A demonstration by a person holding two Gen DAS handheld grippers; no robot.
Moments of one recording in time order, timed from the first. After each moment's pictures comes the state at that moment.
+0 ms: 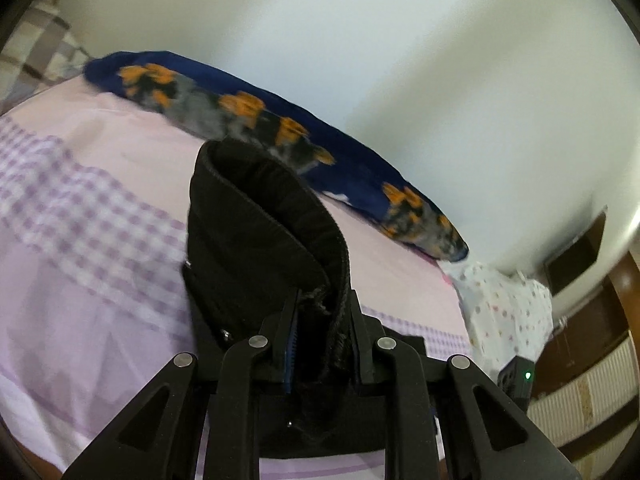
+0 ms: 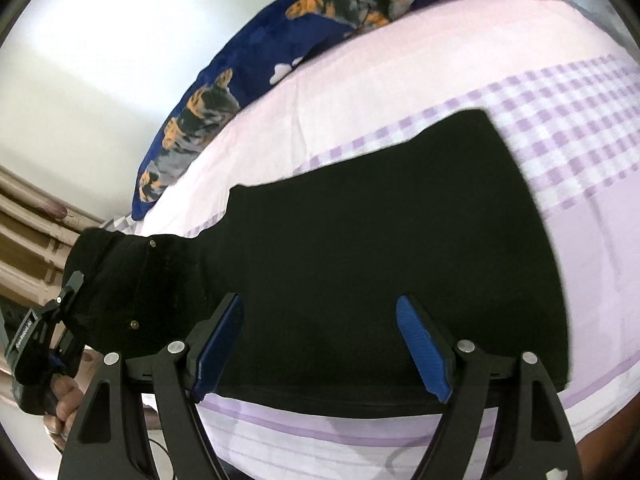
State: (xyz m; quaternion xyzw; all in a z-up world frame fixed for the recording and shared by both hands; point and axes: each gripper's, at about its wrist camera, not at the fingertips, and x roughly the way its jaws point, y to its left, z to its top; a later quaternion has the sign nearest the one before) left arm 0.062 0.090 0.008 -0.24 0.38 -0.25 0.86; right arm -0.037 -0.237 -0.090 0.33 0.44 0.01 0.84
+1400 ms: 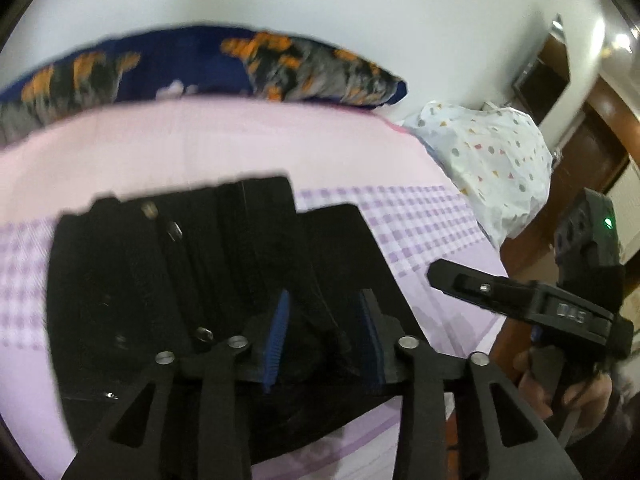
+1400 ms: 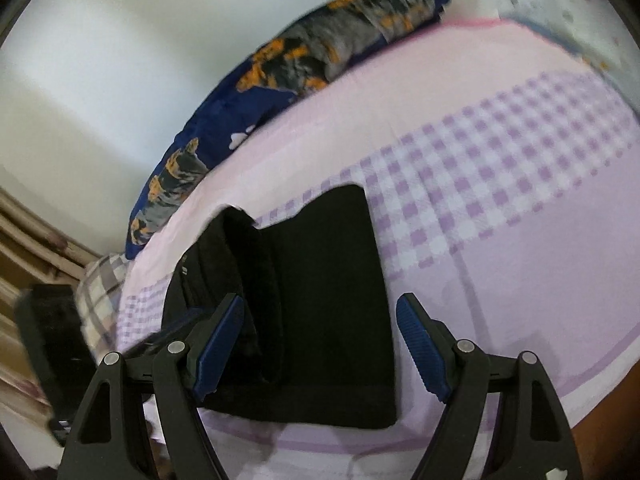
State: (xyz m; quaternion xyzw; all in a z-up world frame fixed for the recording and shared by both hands) left arm 0.014 -0.140 -0.041 0.00 0.44 -0.38 0.82; right arm -0.082 -0.333 -0.088 0.32 0.37 -0.02 0.87
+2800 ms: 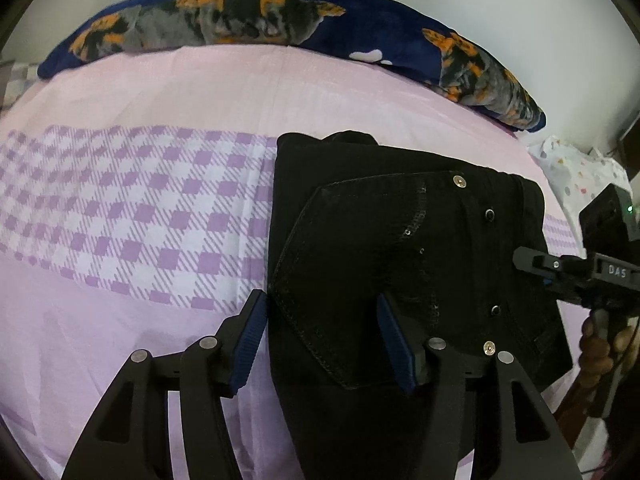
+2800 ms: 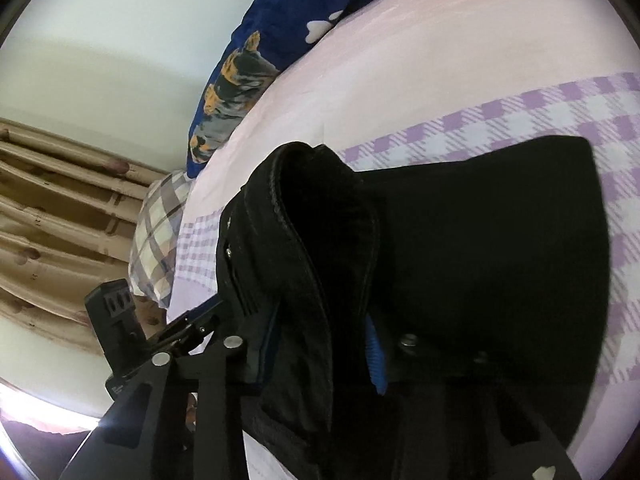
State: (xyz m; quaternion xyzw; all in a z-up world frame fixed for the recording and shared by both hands) left arm 0.068 -0.006 -0.117 -0.04 0.50 -0.20 0.84; right arm 0.040 -0.292 -0.153 0.36 0.47 0.21 0.78
